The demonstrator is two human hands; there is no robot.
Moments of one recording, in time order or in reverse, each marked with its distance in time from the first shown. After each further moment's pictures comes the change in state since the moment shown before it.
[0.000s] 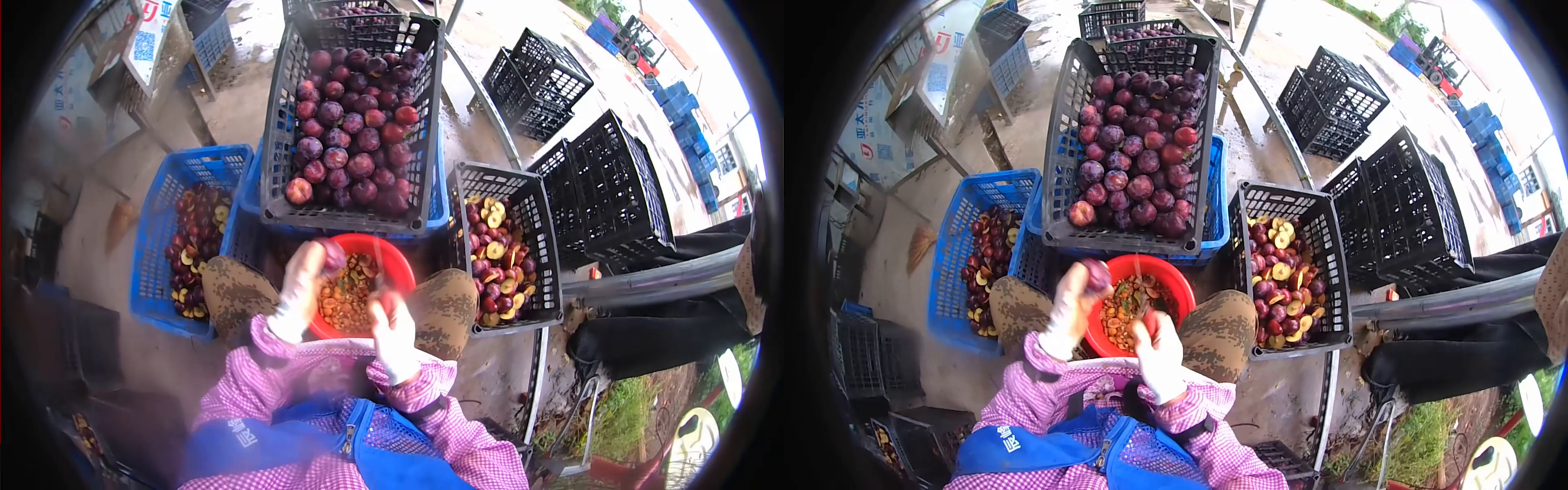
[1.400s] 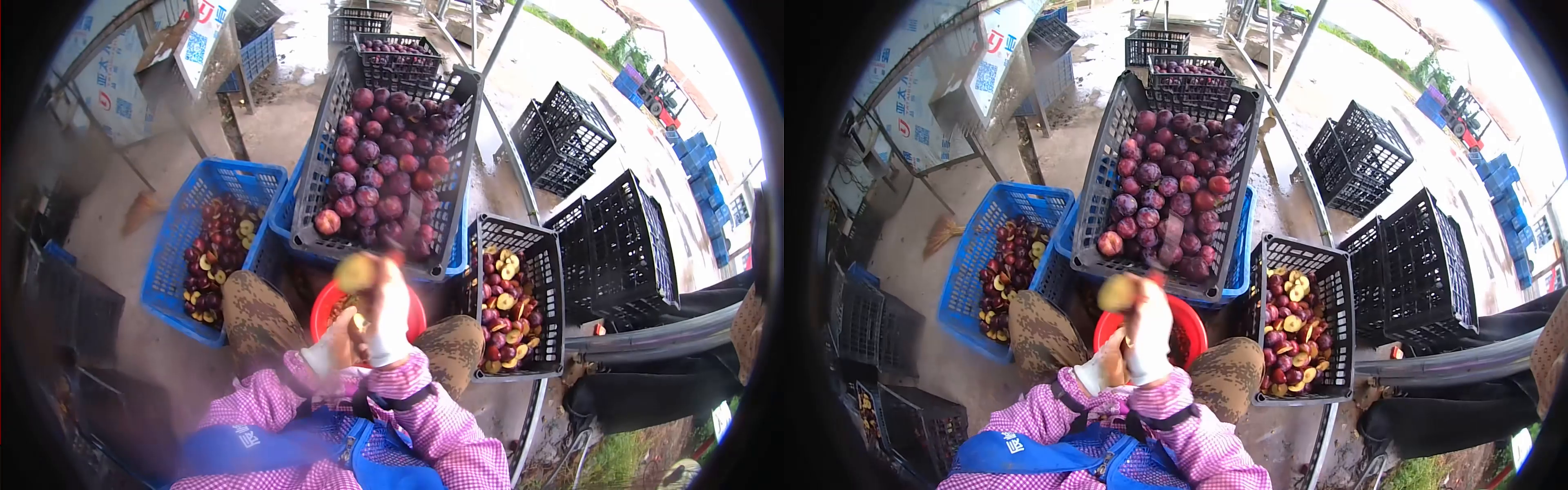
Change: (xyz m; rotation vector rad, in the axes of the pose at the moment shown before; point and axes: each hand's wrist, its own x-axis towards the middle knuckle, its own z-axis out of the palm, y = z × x) left_hand -0.026 -0.094 -0.011 -0.678 0.025 -0.668; right_hand 0.080 -0.056 0.061 -0.105 -0.027 -0.557
